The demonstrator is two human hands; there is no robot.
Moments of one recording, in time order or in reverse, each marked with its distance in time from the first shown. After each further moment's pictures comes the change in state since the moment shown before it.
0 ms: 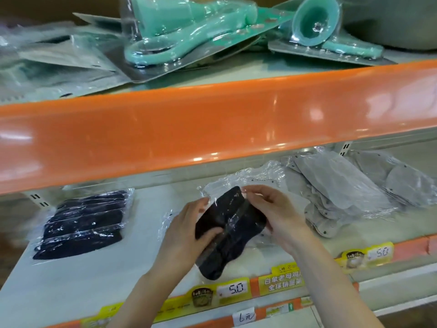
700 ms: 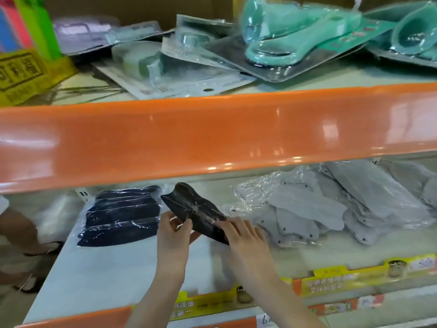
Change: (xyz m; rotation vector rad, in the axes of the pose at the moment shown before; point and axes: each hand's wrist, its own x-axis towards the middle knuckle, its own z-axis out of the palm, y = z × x) left_hand -0.018 -0.051 -0.051 -0.864 0.447 -0.593; right_hand -0.014 0.099 0.115 -1.290 0.110 -0.813
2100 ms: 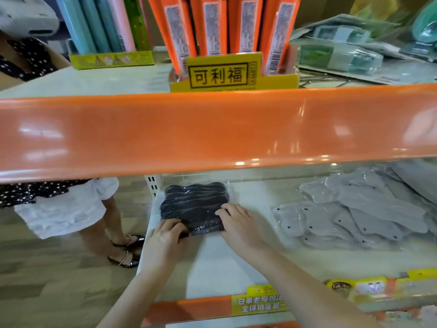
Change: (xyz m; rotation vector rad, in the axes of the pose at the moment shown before) left_hand 0.116 -0.037 -0.224 1.224 -0.137 0.723; right_hand 0.081 -0.125 0.121 0.017 -0.360 -0.006
